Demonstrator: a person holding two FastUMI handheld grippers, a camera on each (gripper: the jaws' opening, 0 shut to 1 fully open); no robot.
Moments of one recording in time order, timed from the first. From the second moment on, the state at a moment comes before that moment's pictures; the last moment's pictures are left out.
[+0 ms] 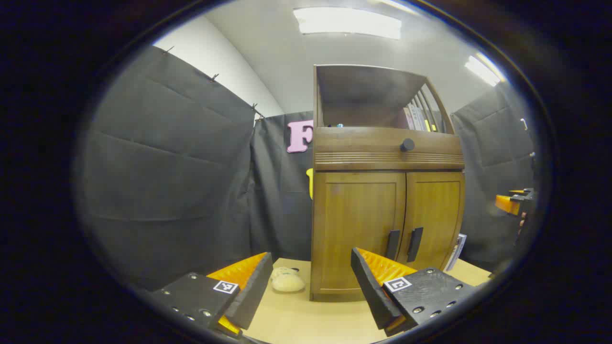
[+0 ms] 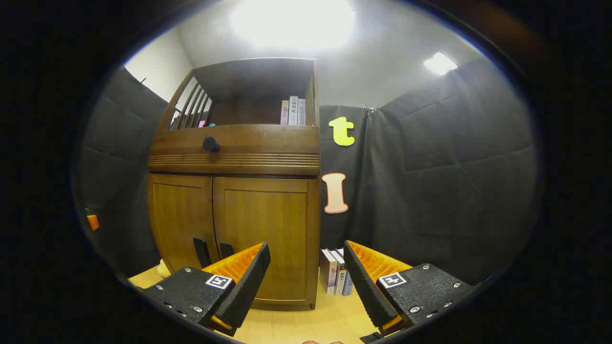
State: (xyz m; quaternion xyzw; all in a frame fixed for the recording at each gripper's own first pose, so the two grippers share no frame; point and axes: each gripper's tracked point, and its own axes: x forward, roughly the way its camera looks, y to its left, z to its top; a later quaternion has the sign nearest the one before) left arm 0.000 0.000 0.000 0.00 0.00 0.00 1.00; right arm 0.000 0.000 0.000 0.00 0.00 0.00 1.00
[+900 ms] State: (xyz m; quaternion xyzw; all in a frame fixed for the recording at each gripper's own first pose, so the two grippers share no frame) left arm -0.001 0.010 -0.015 -0.01 0.02 0.00 1.00; right arm 0.000 0.052 -0.019 0.02 0.03 0.05 1.00
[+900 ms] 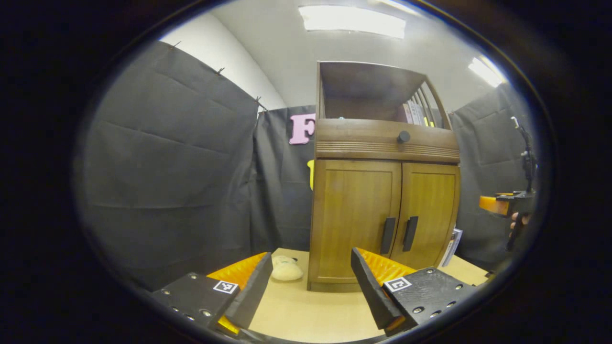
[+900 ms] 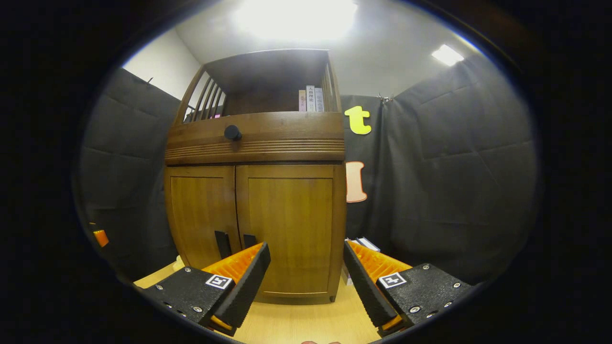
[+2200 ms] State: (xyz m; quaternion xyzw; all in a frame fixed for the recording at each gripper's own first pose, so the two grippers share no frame) left arm 0.013 0.011 -0.046 -0.02 0.14 0.05 0.99; right arm 0.166 0.196 -0.099 0.02 0.12 0.10 0.99
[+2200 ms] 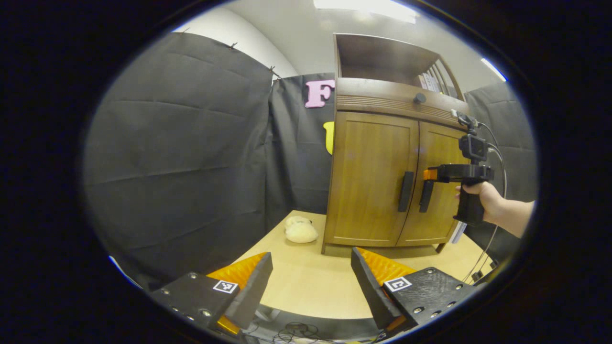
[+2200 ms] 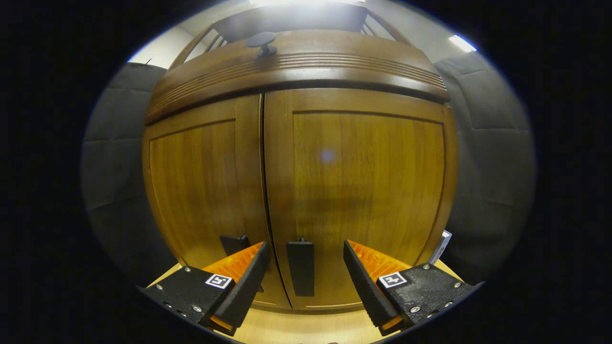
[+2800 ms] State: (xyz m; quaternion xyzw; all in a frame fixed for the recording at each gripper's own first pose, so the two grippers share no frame) left arm 0.012 0.011 -0.058 -0.03 0.17 0.04 0.98; right arm 0.183 0.209 -0.138 0.03 0.15 0.10 0.98
